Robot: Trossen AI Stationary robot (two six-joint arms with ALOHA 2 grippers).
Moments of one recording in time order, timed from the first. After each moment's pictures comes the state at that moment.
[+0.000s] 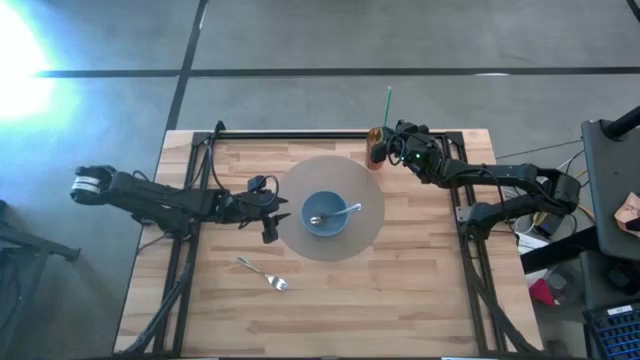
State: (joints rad) left arm -0.06 1.11 0.58 -0.06 -0.36 -0.08; right arm -0.49 1.27 0.60 0.41 0.56 0.27
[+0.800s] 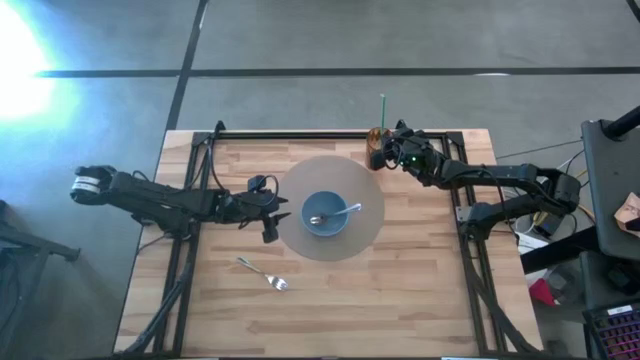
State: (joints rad) left arm -0.06 1.11 0.58 -0.05 -0.36 -0.08; right arm -0.47 1.27 0.60 0.30 0.52 0.32
